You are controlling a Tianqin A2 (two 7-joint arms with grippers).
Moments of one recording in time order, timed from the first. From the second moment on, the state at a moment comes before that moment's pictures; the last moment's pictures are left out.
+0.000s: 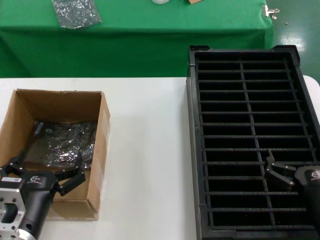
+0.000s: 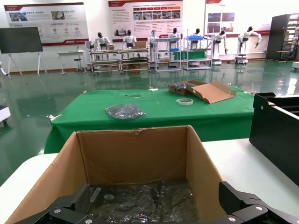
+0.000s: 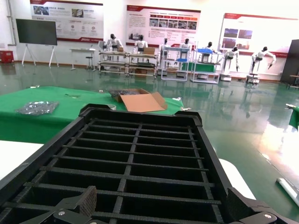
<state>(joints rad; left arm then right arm) 0.00 -0.31 1.60 -1.61 -1.79 0.01 0.01 0.00 0.30 -1.60 1.60 1.80 0.00 0.00</state>
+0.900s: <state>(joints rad) -0.28 -0.54 1.65 -1.45 -1.63 0.24 0.20 0.00 0.30 -1.60 1.60 1.80 0.00 0.00</state>
